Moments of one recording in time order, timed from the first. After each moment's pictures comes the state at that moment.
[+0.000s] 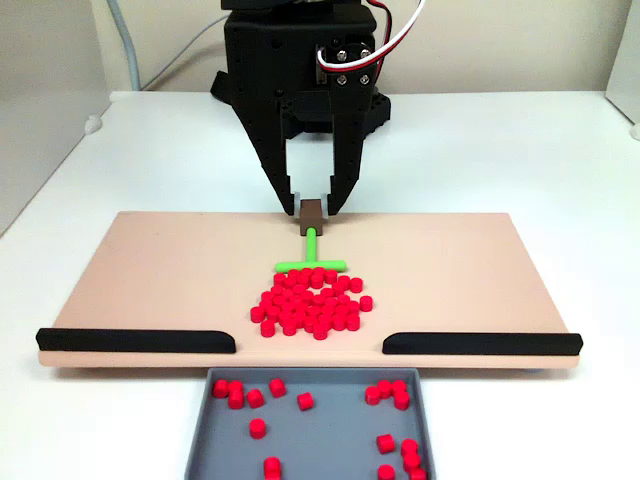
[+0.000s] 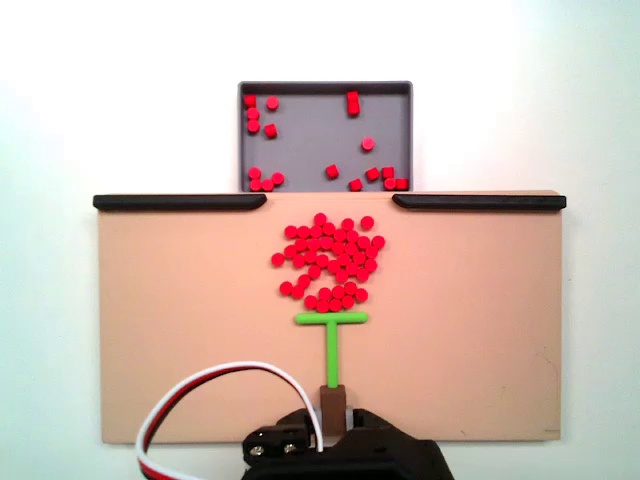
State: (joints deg) arm 3.5 97.5 117.1 67.2 -91.7
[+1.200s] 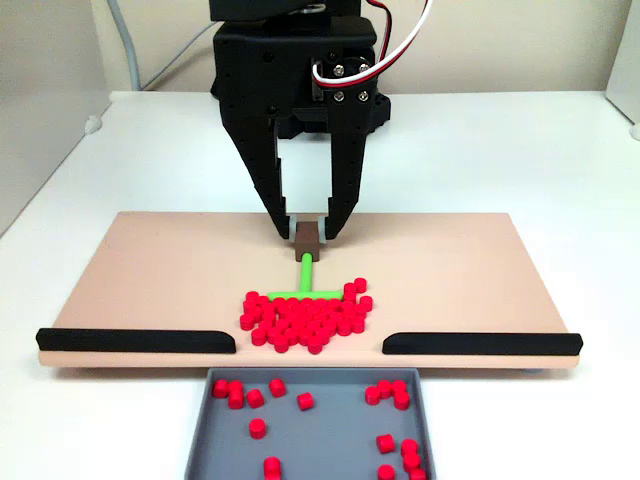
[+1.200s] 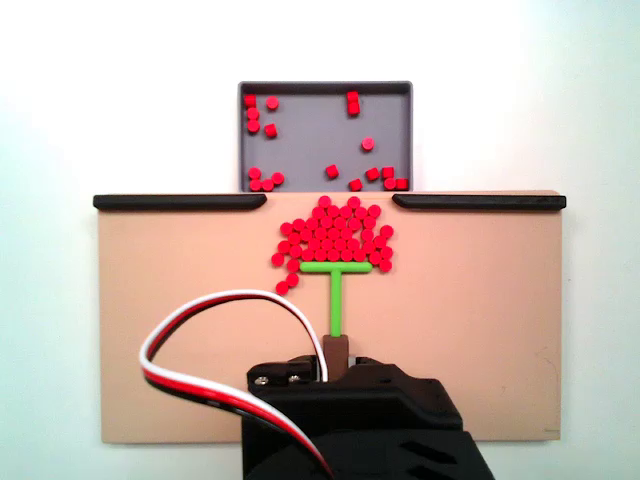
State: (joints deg) arm 3.5 88.2 106.3 67.2 -90.5
